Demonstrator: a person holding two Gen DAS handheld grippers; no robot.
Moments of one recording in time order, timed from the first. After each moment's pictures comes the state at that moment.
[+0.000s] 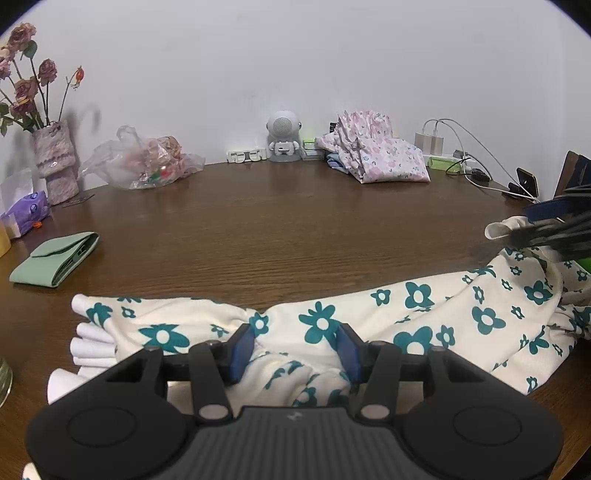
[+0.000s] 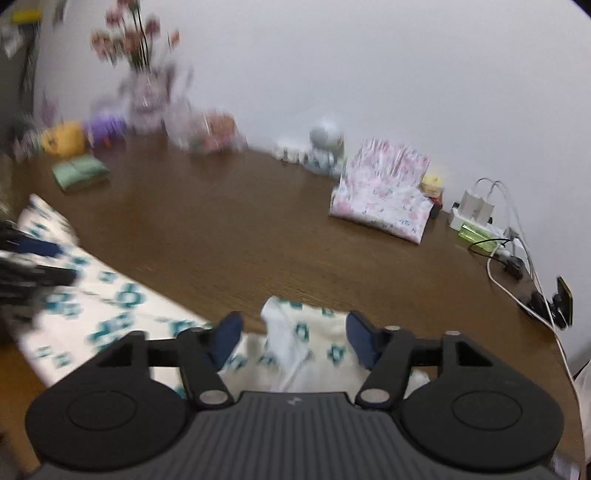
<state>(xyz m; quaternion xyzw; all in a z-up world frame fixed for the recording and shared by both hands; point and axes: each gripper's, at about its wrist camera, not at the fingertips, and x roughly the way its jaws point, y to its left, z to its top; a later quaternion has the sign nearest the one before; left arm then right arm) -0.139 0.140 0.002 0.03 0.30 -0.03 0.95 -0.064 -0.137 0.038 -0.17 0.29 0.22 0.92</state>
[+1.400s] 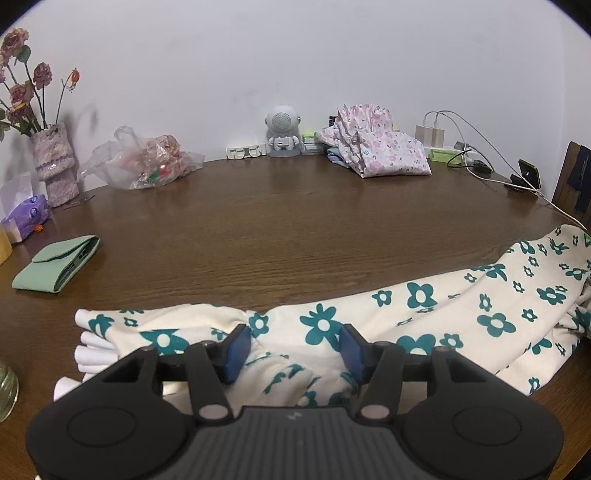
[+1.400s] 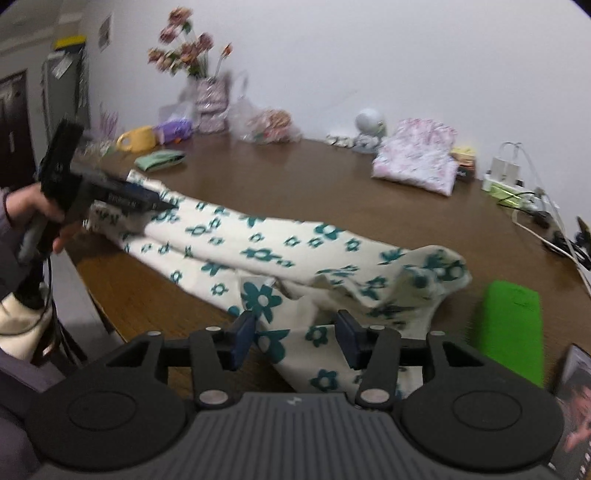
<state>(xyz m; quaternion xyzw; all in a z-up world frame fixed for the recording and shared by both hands) -0.133 0.138 0.004 0.05 0.31 -0.03 0.95 -0.174 -0.235 0.025 -0.10 0.28 0.32 0.90</state>
